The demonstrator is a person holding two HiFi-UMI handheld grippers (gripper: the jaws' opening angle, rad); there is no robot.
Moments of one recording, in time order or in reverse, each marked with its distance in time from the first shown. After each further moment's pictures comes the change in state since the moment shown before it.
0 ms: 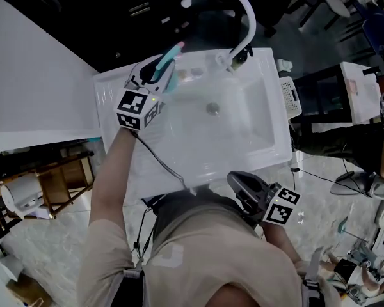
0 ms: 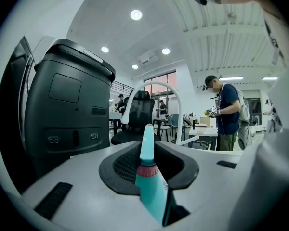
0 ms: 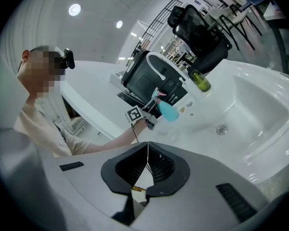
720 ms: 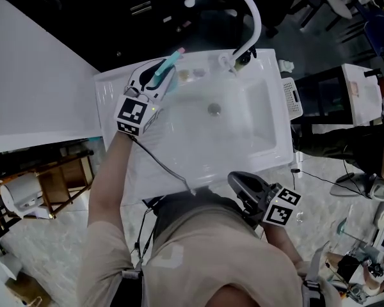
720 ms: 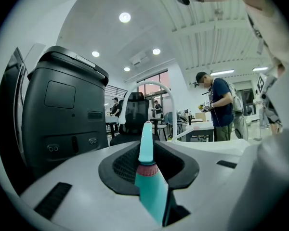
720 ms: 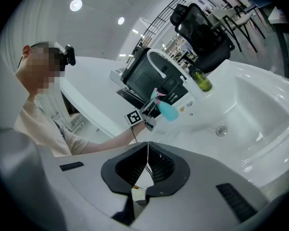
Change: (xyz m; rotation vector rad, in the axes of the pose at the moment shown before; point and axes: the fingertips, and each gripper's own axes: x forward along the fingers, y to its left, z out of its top) left arm -0.012 -0.004 -0.010 0.113 -0.015 -0.042; right arm 0.006 -0.002 -0.001 -0.029 0.026 -0.016
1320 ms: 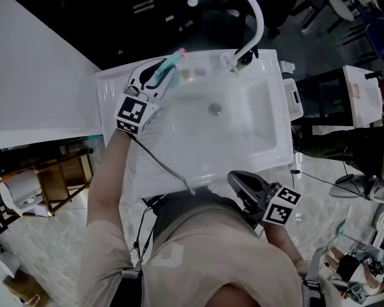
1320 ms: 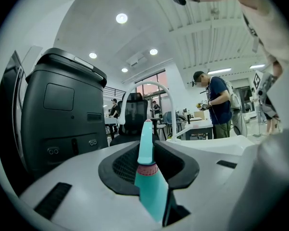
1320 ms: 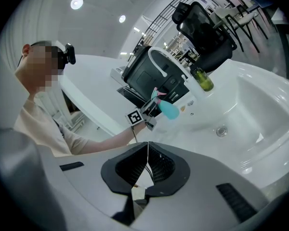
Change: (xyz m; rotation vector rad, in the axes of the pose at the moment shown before) left arm -0.004 0.002 -0.004 0.031 -0.005 -0.010; right arm 0.003 0.000 -0.002 -0.015 0.018 0.007
